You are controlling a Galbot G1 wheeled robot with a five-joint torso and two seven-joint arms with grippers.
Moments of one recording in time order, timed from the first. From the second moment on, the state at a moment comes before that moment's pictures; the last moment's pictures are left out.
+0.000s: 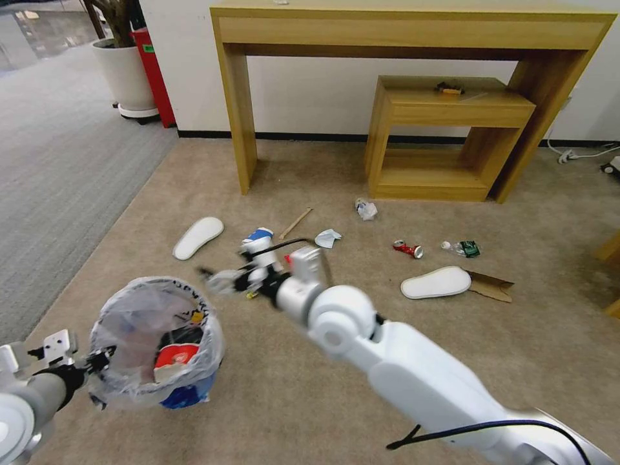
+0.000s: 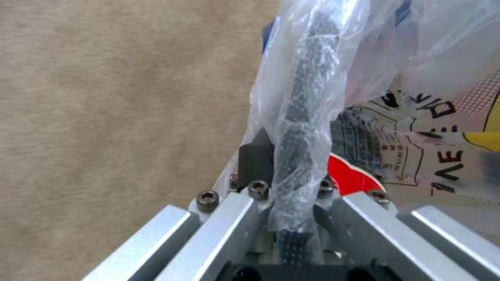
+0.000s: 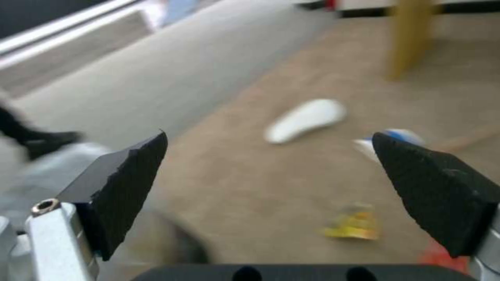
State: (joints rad) left arm 1.74 -0.97 -1.07 -2.14 -1.28 0.74 -0.47; right arm -0.63 1.15 -0.25 1.91 0.92 -0.46 0.24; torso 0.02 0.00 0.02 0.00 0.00
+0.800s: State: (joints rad) left arm 1.93 -1.07 -1.23 -2.07 -1.11 0.74 -0.19; right arm -1.33 1.07 0.39 2.02 0.52 -0.29 0.08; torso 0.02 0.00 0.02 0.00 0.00
